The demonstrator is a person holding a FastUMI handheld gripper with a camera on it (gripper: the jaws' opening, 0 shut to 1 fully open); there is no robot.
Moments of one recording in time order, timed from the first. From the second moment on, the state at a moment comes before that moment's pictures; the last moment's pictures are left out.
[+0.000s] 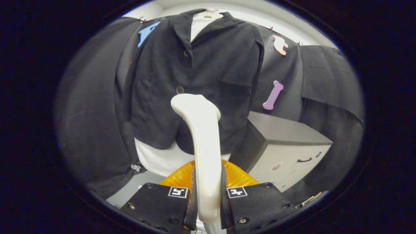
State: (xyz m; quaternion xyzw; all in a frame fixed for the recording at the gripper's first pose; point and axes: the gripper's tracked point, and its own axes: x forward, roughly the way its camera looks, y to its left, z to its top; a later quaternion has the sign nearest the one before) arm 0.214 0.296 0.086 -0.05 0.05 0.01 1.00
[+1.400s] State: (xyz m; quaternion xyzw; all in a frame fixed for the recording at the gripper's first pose) arm 0.263 0.404 0.360 -0.10 -0.17 0.00 0.98
